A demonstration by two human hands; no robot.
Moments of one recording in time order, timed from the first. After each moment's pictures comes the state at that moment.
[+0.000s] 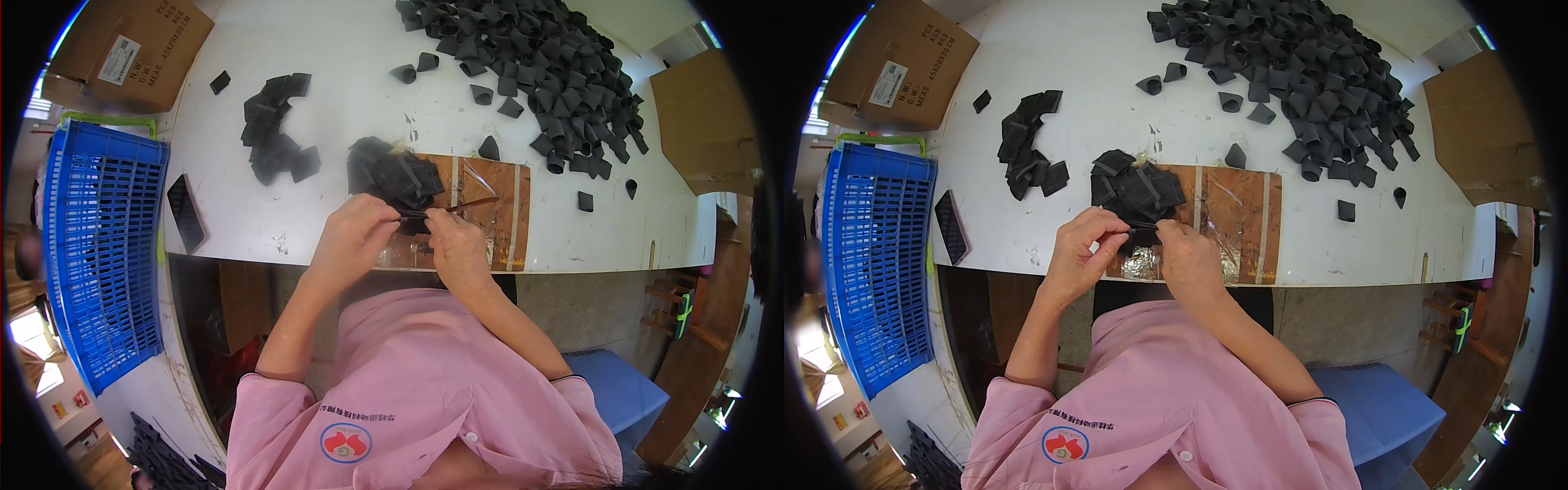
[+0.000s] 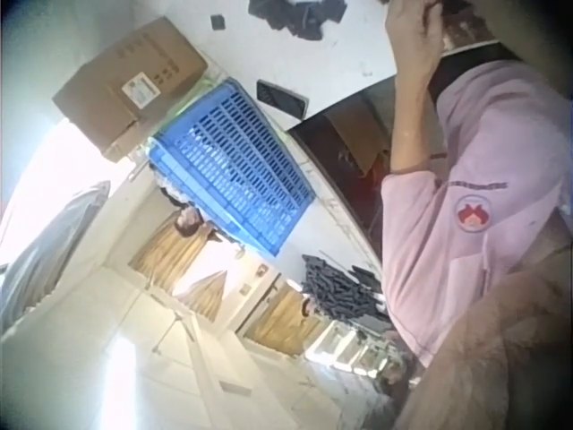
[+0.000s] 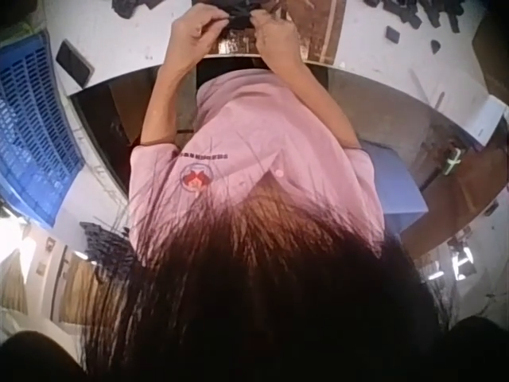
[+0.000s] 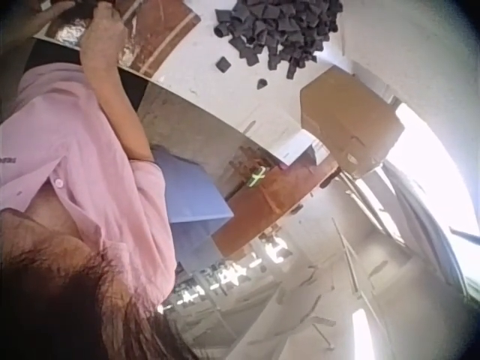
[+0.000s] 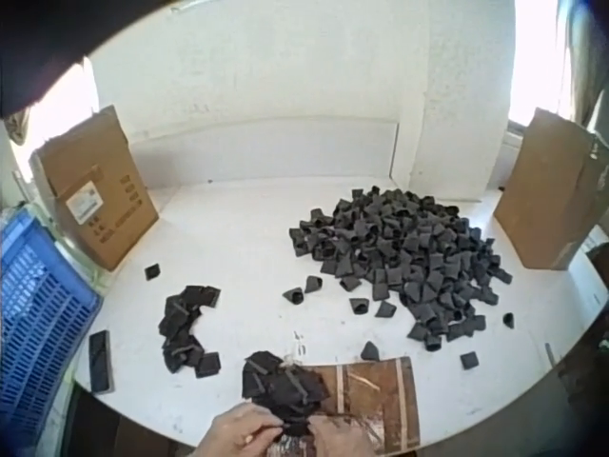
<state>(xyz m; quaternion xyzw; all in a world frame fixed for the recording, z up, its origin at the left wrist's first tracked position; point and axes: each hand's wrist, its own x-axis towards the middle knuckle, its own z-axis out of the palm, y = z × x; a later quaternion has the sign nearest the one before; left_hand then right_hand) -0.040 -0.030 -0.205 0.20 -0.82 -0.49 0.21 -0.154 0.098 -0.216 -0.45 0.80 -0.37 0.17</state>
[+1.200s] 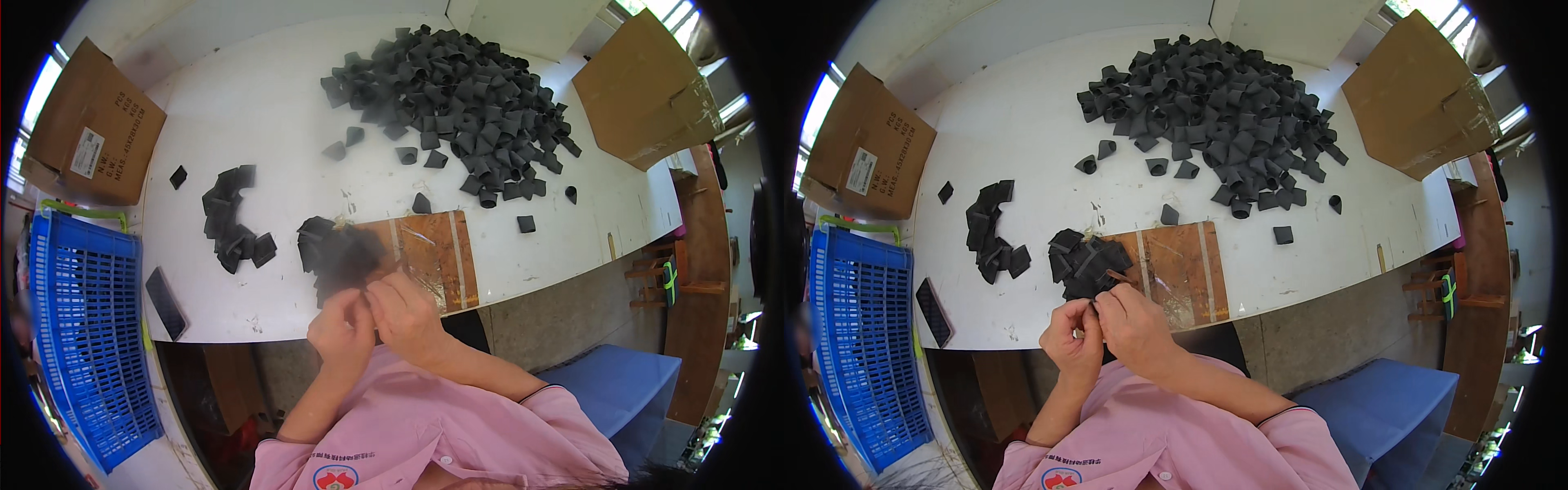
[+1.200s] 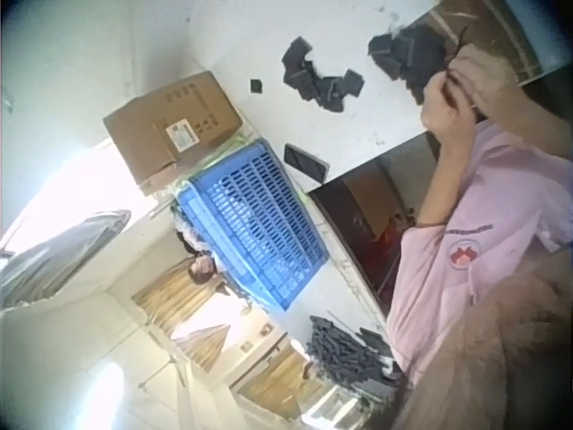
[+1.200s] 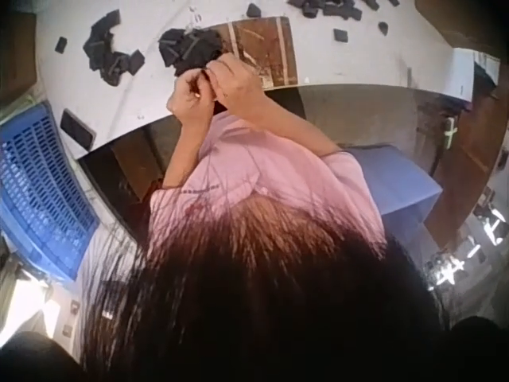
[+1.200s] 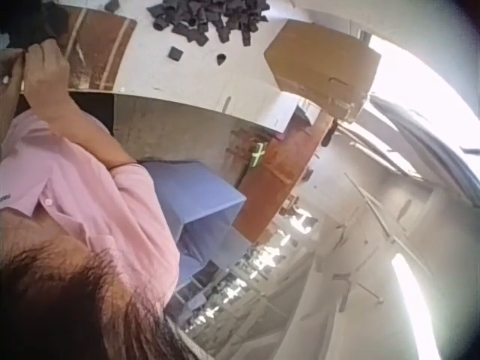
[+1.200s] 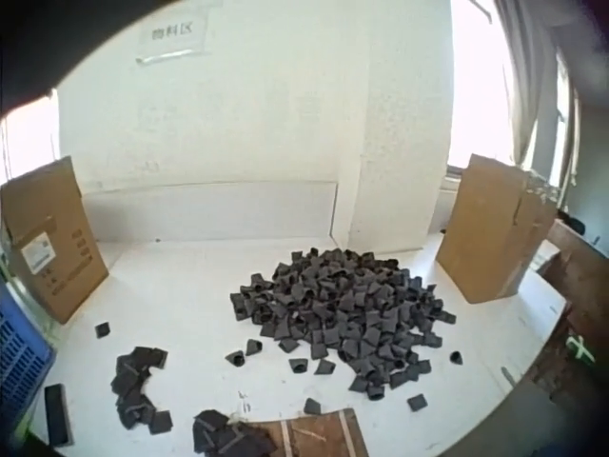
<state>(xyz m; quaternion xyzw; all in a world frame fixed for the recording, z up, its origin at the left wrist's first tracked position) -0.053 0.032 -0.201 0.26 -0.81 -0.34 0.41 -0.138 0.102 -0.178 -0.50 0.73 -0.45 -0.04</state>
